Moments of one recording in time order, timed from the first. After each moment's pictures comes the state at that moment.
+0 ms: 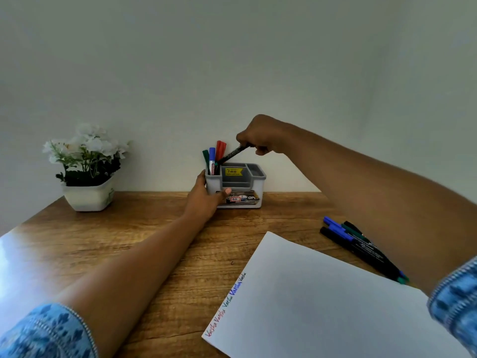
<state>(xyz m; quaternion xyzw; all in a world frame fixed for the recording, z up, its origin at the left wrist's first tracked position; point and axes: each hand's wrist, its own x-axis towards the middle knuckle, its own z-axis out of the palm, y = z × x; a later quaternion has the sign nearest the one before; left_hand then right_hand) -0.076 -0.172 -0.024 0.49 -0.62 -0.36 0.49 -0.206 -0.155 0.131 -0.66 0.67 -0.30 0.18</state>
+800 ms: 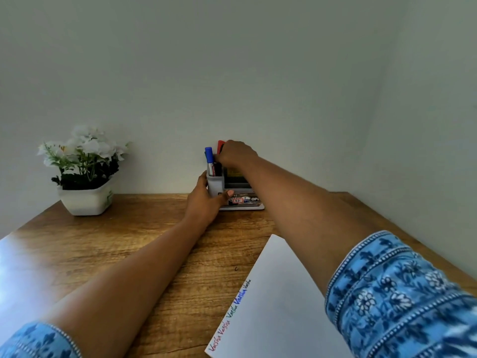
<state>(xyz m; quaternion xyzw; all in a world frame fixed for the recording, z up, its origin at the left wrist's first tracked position) -0.074 -0.180 -0.031 0.48 -0.64 -0.32 0.50 -0.168 -0.216 0.070 -0.69 0.68 -0.22 0.04</state>
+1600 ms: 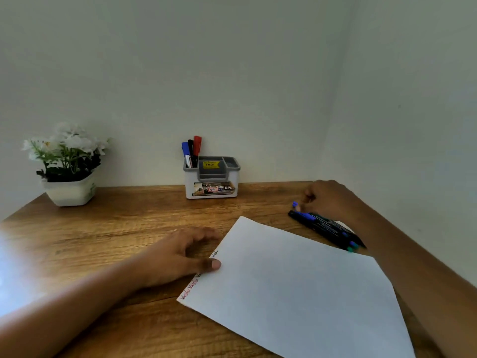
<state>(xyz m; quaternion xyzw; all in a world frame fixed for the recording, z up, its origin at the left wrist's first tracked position) -0.032 -0.022 -0.021 0.45 -0.83 -0.31 0.09 -0.338 -0.005 0.037 -0.63 0.77 -0.11 0.00</state>
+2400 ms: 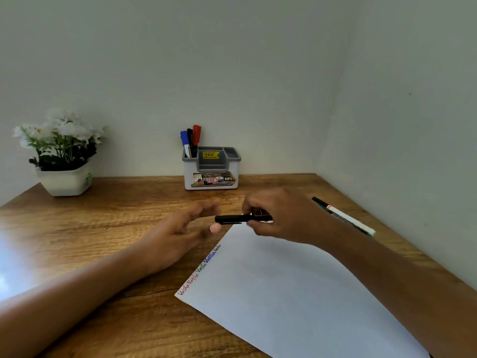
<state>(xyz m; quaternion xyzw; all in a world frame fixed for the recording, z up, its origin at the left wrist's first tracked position) -0.034 -0.026 -0.023 0.40 -0.82 -0.34 0.24 -0.266 0.009 0.015 -0.86 0.48 -0.16 -0.11</state>
